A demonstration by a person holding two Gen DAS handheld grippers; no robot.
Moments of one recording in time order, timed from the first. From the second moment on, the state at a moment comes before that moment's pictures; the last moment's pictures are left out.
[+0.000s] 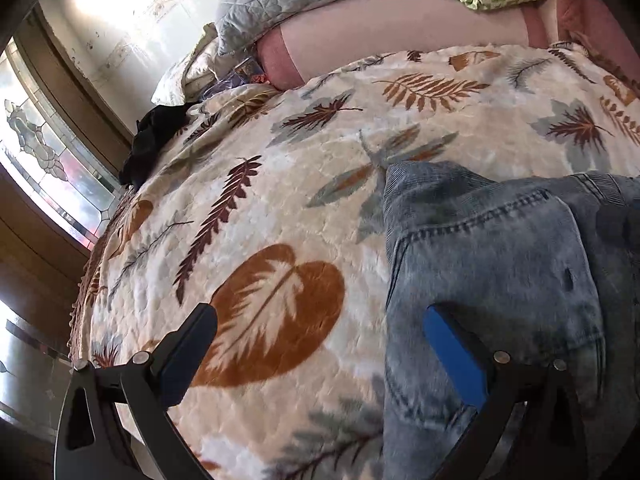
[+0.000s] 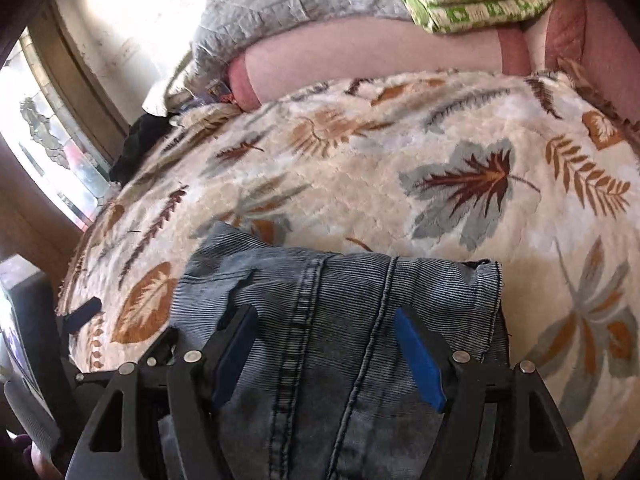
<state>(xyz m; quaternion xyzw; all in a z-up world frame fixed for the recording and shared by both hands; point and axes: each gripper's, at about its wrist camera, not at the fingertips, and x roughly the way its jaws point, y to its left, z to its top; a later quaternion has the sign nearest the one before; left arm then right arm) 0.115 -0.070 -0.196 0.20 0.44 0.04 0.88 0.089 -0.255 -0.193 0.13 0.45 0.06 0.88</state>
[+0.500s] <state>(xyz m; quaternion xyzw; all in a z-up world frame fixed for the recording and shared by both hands) 0.135 -0.075 -0.209 0.21 0.48 0.01 0.85 0.113 -0.265 -0.217 0.13 0.47 0.06 0.87</state>
